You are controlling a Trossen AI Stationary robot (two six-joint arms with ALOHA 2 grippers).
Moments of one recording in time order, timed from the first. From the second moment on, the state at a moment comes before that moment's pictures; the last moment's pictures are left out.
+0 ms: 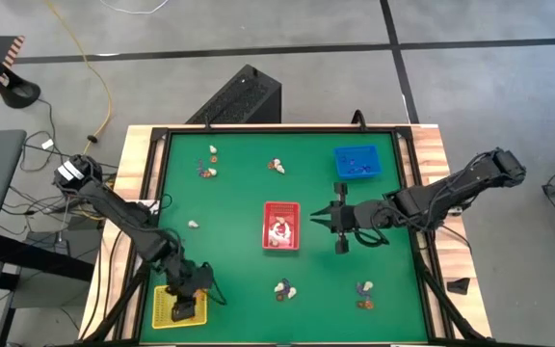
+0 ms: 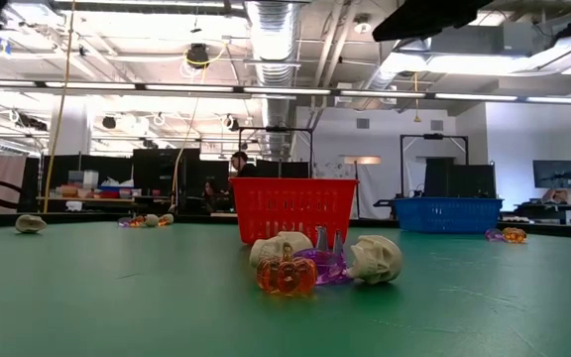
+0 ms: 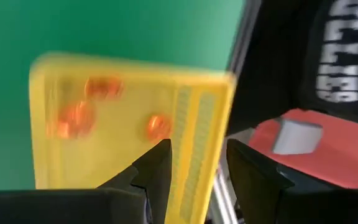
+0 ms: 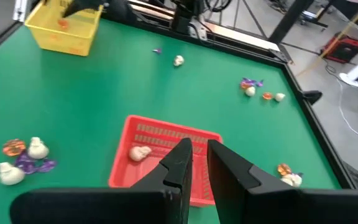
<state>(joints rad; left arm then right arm) -0.68 1.37 0.78 -0.32 0.38 -1.11 0.34 1.13 0.83 -0.14 0.45 -0.10</state>
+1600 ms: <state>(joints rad) -0.06 1.46 0.66 -0.87 -0.06 -0.27 0.34 1.13 0.83 -0.21 0.44 0.03</state>
